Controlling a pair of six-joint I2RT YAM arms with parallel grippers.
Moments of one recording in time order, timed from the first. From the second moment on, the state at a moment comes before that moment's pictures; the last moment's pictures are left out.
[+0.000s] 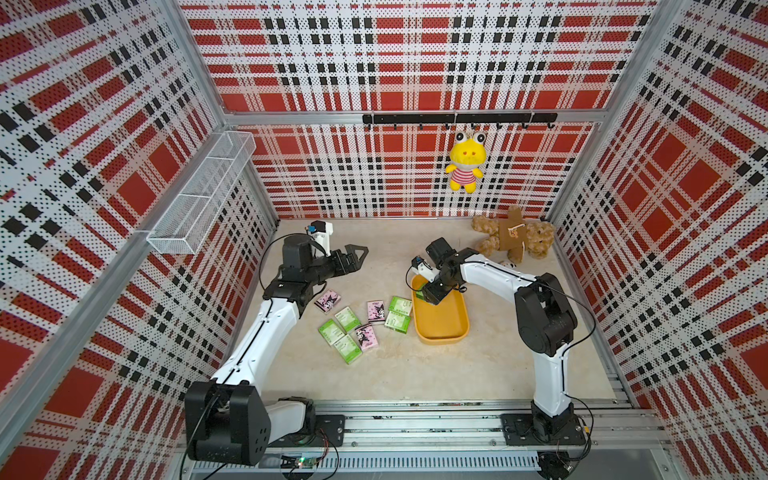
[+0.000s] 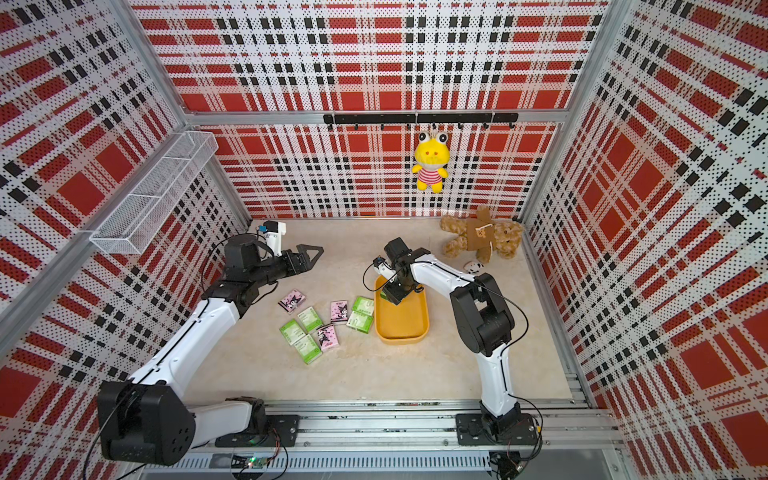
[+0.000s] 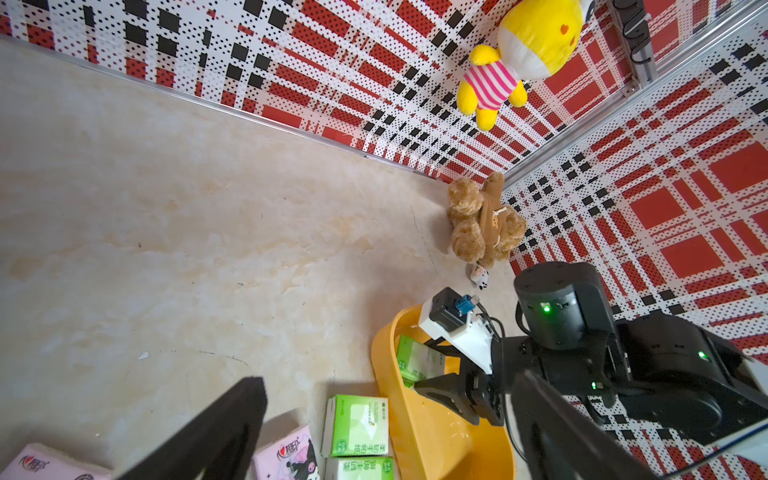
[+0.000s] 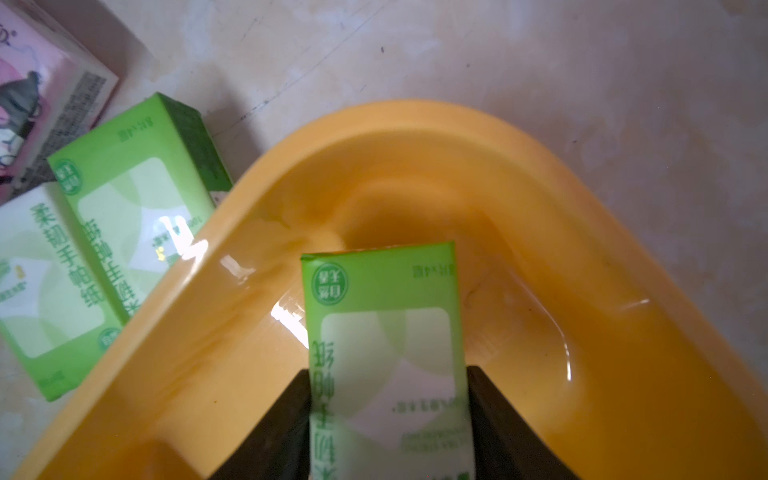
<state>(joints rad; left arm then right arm) -0.08 1.25 0.97 -0.15 0.54 -0.46 0.56 2.05 1.57 -0.77 -0.11 -0.26</state>
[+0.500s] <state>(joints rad) -0.08 1.23 0.98 -0.19 0.54 -0.44 0.55 2.11 1.65 -0.78 -0.11 -0.31</state>
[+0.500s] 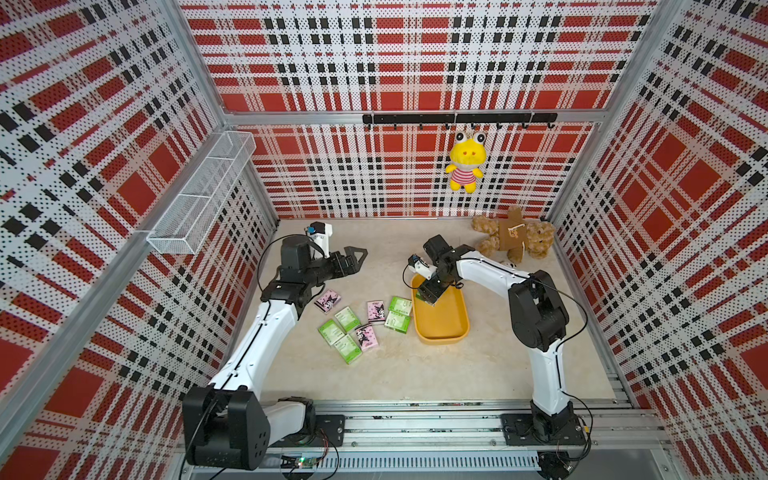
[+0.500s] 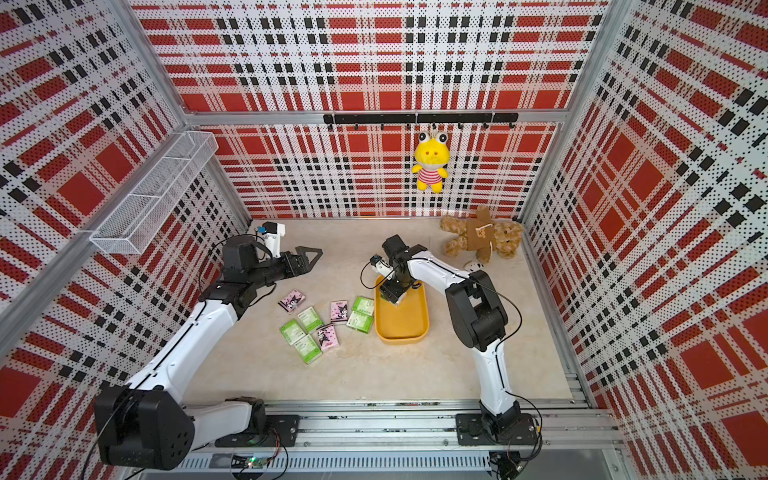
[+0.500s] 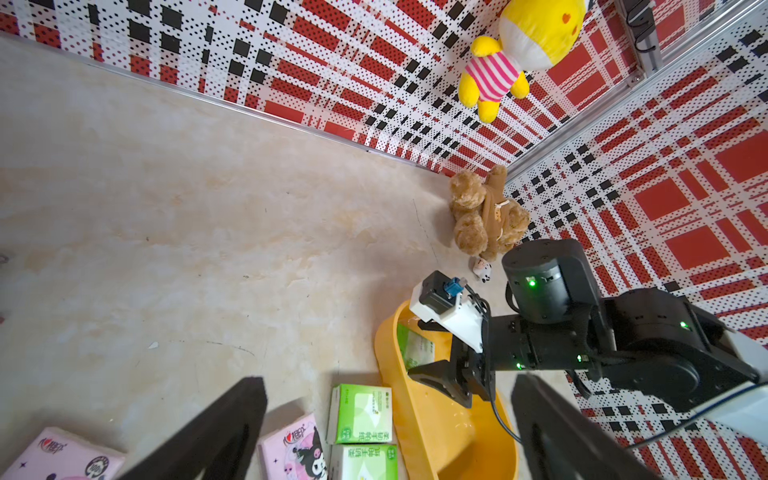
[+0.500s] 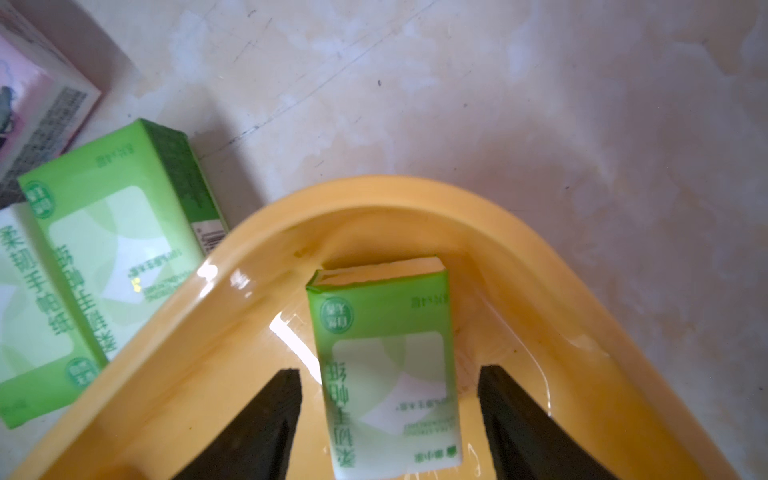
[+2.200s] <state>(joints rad) -0.09 1.23 0.96 -0.18 0.54 -0.44 0.56 1.85 1.33 -0.67 -0.39 -0.01</state>
